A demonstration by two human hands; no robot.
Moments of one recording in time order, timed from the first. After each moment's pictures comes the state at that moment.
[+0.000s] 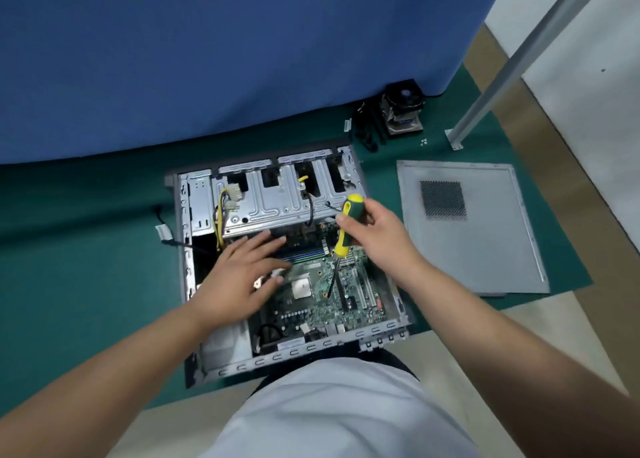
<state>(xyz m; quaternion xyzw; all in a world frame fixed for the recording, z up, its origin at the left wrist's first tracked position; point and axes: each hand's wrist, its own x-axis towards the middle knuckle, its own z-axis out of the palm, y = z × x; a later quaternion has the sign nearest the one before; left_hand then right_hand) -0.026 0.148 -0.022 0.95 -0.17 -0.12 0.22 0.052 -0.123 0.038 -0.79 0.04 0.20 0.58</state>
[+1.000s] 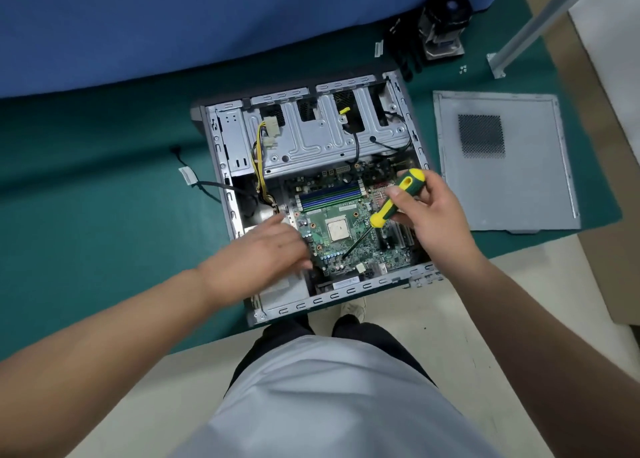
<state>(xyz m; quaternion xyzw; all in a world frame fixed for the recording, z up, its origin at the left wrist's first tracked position) -0.066 0.195 -0.020 0.89 -0.37 -0.05 0.26 -0.017 -0.099 0.027 -0.75 0.14 0.15 0.63</state>
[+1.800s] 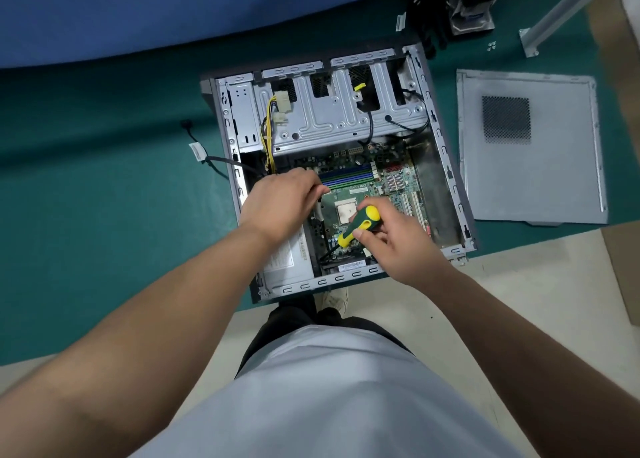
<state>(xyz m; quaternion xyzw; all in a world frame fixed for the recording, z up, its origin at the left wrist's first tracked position) -0.027 0.156 -0.029 0.97 -0.08 -0.10 0.19 -0.058 -0.084 -0.010 -0.87 -0.14 0.22 0.42</state>
